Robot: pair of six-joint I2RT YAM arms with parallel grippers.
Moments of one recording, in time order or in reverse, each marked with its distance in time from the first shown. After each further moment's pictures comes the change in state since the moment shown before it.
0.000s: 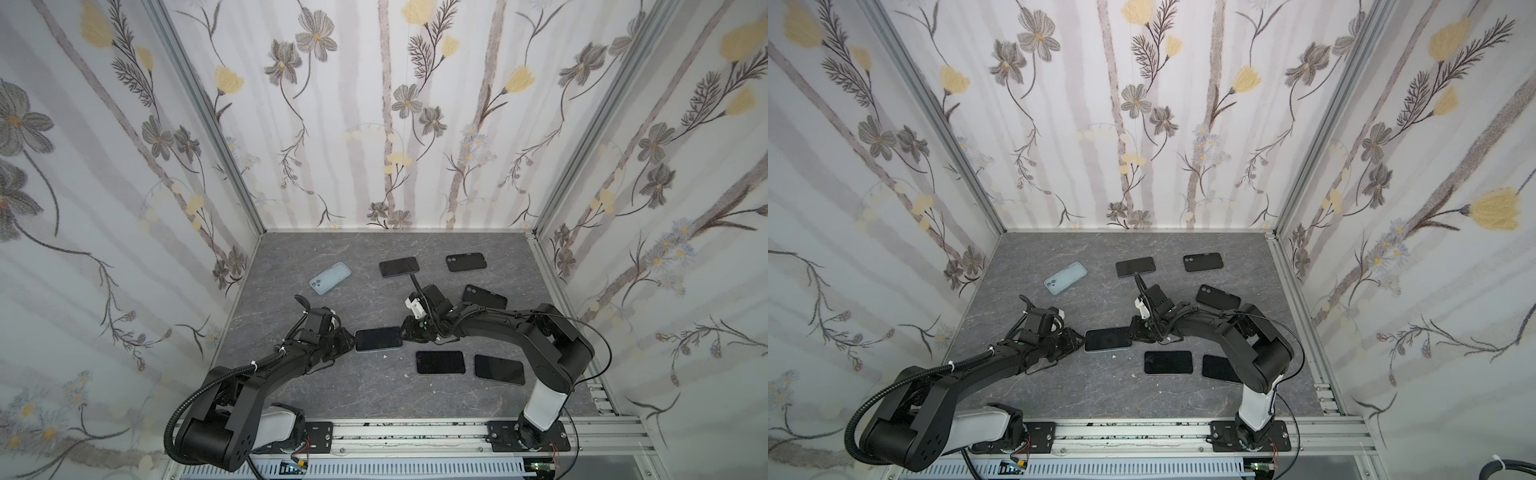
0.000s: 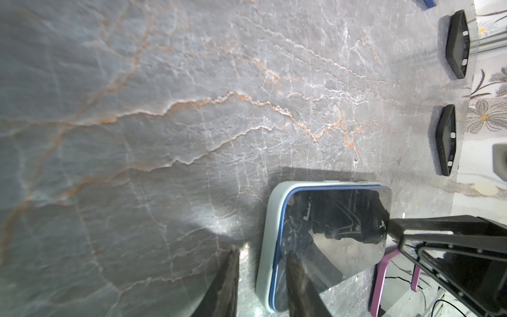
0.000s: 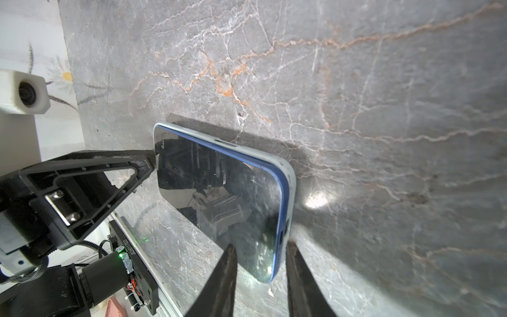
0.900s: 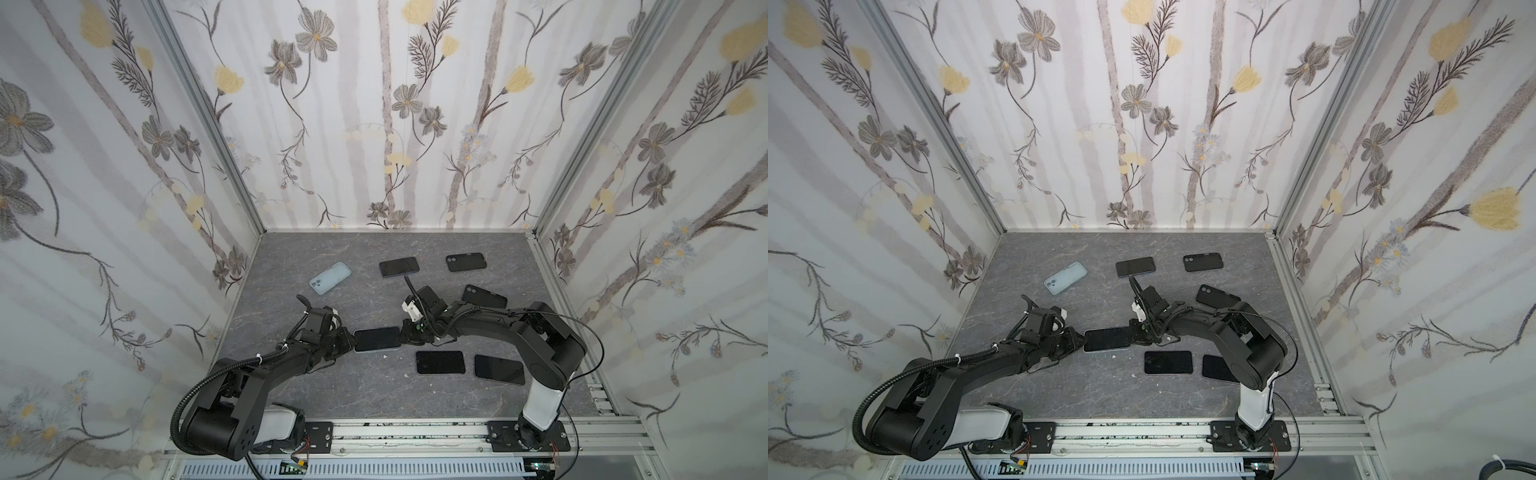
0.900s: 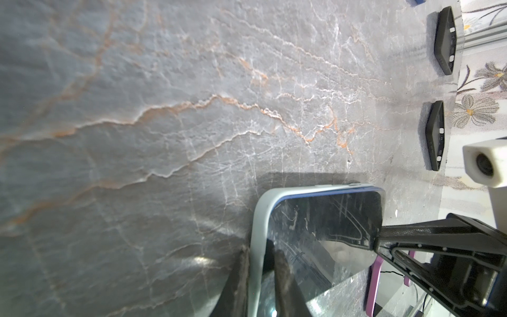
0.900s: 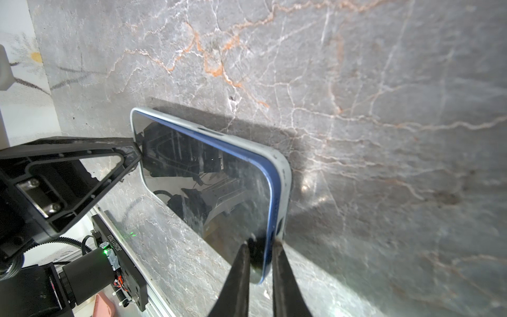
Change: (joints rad) left arm 0.001 0.052 -0.011 0.066 0.042 0.001; right arm 0.026 0.040 0.041 -0.057 0.011 -0.021
